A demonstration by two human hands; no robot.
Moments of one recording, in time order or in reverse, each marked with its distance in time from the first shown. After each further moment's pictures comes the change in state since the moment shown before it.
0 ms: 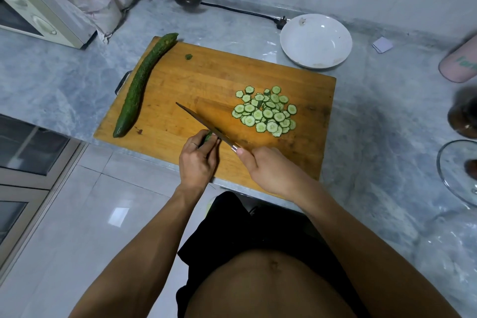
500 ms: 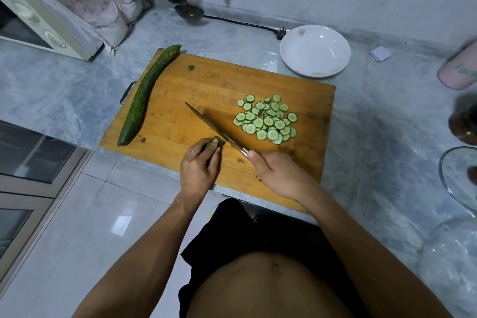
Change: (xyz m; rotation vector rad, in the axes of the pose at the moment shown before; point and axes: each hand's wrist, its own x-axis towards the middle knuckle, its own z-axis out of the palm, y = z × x) left_hand 0.000 -0.003 -0.003 -0.027 -0.028 -0.040; right_hand -0.001 0.014 -0.008 0.180 0.056 -0.005
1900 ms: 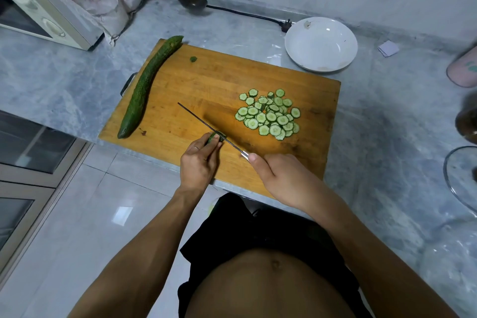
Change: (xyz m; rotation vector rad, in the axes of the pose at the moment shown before) left_hand 0.002 -0.004 0.002 -0.009 0.011 0.023; right_hand -0.021 -0.007 -0.002 -0.186 -0.016 -0.024
